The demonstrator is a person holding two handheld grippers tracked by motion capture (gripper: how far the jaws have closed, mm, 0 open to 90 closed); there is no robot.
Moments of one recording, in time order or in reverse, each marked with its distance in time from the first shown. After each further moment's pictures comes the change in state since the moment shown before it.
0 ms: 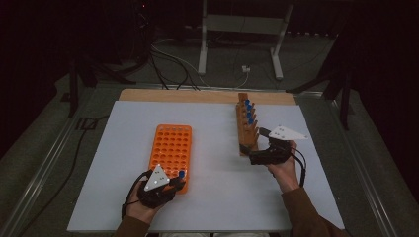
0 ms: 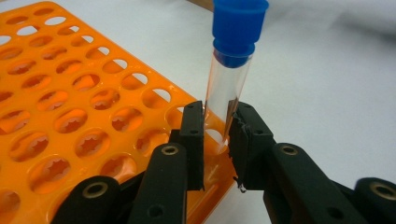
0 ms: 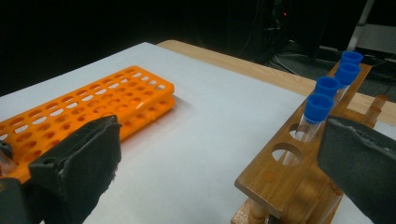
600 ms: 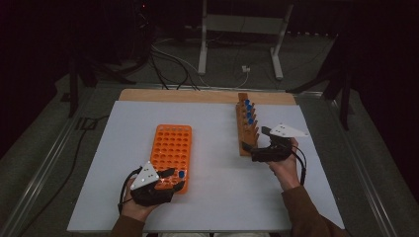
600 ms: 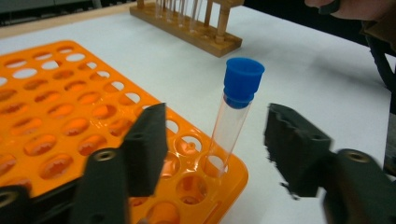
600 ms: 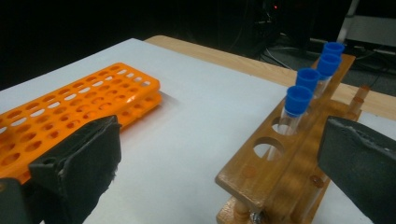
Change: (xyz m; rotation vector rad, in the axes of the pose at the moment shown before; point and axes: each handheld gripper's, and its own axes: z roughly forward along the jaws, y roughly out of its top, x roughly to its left) left arm 0.010 0.001 -0.017 -0.150 -0.032 -0.033; right arm -0.010 -0.001 0.004 0.022 -0.035 0.023
